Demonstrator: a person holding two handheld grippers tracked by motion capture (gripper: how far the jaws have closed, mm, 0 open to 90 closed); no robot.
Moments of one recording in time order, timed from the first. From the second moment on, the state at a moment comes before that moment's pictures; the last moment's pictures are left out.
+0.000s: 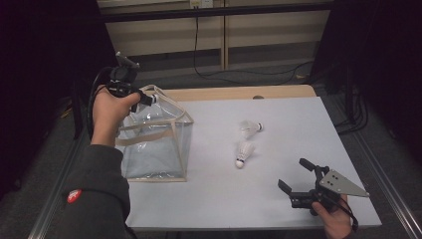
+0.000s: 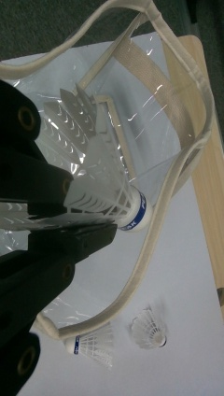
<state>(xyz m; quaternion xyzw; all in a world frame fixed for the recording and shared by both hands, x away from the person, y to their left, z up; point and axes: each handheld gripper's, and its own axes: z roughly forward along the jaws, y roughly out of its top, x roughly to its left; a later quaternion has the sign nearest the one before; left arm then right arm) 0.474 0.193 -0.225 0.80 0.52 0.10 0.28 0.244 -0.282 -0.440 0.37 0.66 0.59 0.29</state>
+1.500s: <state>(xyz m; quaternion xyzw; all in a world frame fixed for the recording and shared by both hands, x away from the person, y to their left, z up) 0.478 0.204 -0.235 0.79 0.54 0.10 0.28 0.243 -0.283 -0.439 0.37 0.66 0.59 0.29</state>
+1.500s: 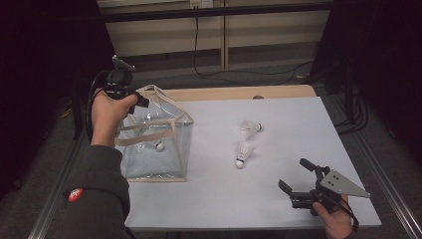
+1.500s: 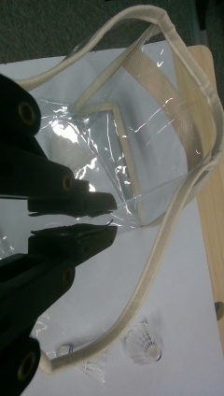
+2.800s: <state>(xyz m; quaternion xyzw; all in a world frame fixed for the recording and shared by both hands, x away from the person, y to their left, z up) 0.450 0.143 -0.218 0.82 0.45 0.04 0.35 0.243 -0.283 -0.439 0.36 0.65 0.60 0.29</state>
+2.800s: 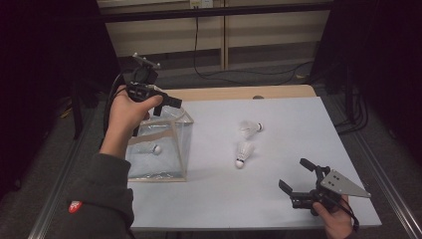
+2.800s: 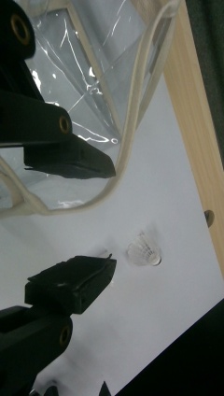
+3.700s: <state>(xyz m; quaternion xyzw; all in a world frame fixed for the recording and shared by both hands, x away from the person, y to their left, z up) 0.431 0.106 -0.227 0.84 0.39 0.01 0.37 0.243 -0.282 -0.438 0.36 0.66 0.59 0.29</state>
